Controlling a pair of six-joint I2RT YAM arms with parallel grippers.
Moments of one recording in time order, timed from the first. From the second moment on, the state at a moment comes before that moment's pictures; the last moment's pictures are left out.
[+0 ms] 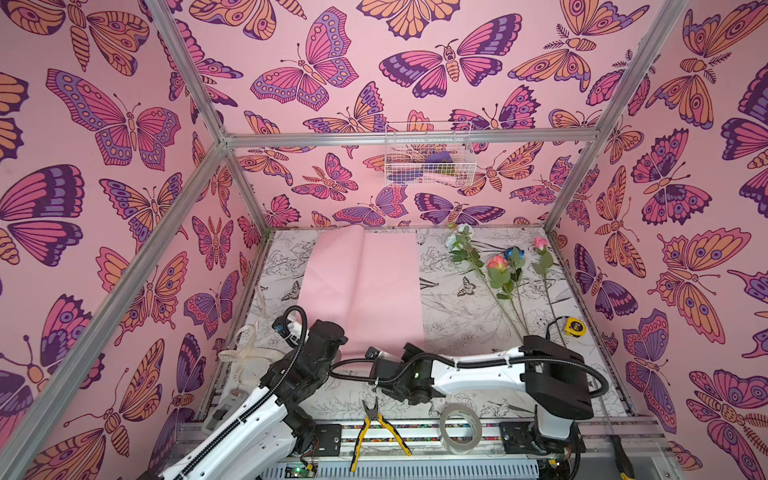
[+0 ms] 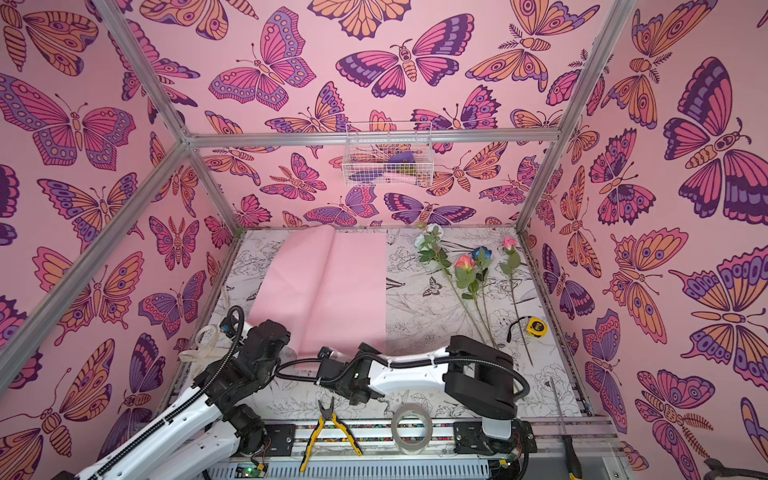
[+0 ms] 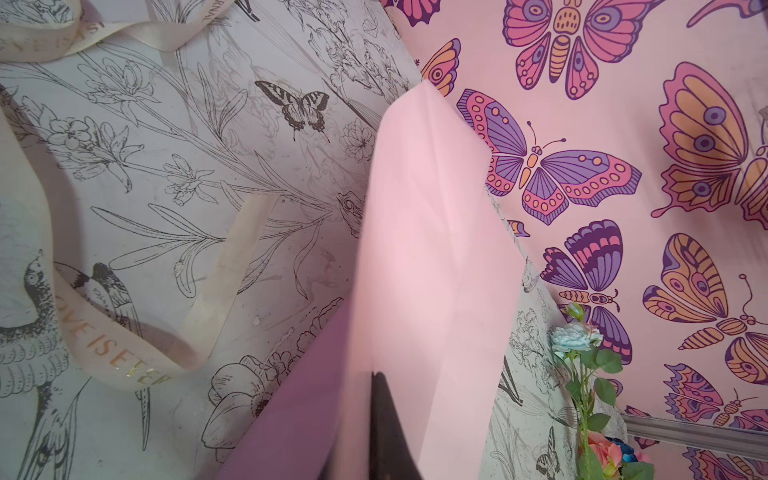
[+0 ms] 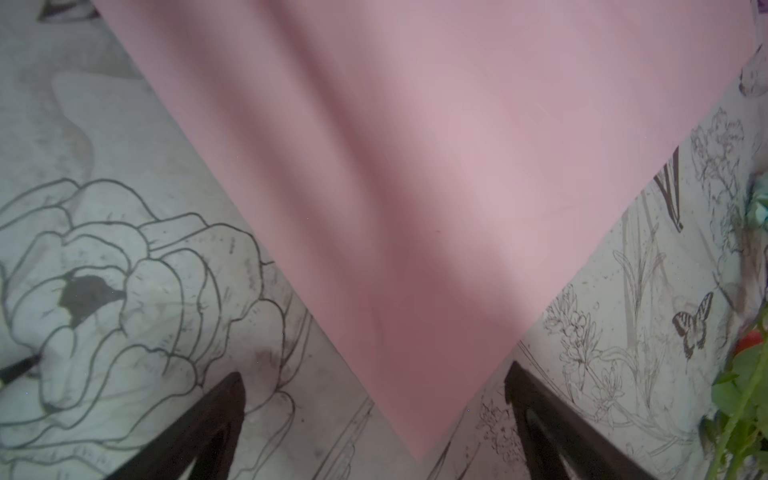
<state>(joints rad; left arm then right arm) -0.62 0.69 0.54 -0.57 -0.67 -1.34 1.37 1.87 1.14 -0.51 0.55 0.16</state>
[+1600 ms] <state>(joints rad) -0.58 0.72 0.61 -0.54 -0.58 -1.27 1.14 1.80 0.98 -0.37 0.77 -0.07</state>
